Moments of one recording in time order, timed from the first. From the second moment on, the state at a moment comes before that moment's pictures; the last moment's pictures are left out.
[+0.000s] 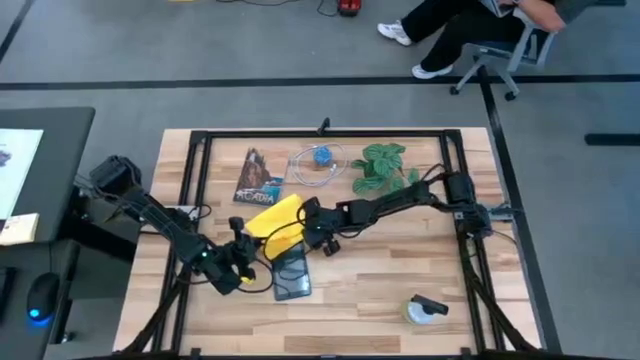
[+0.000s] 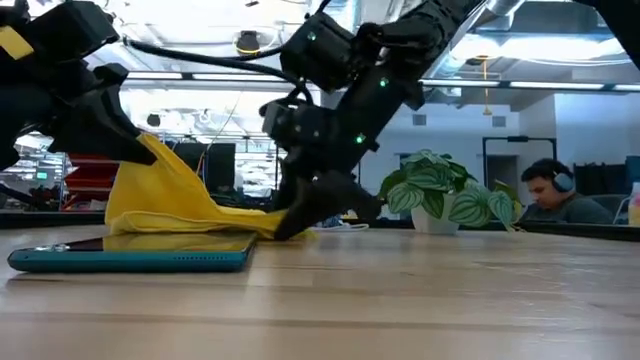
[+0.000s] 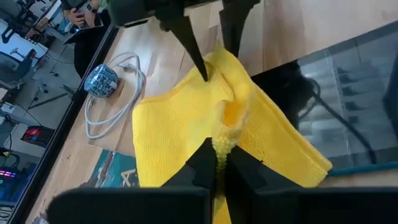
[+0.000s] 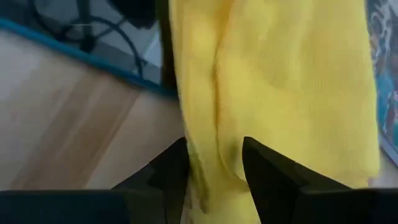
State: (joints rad) left arm -0.72 1.31 0.50 -0.30 -1.00 -0.40; right arm 0.04 2.13 1.35 -0.12 0.16 -0.60
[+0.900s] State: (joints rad) left arm -0.72 1.31 0.50 -0.30 -0.99 -0.40; right arm 0.03 2.06 1.35 -0.17 0.13 -0.45
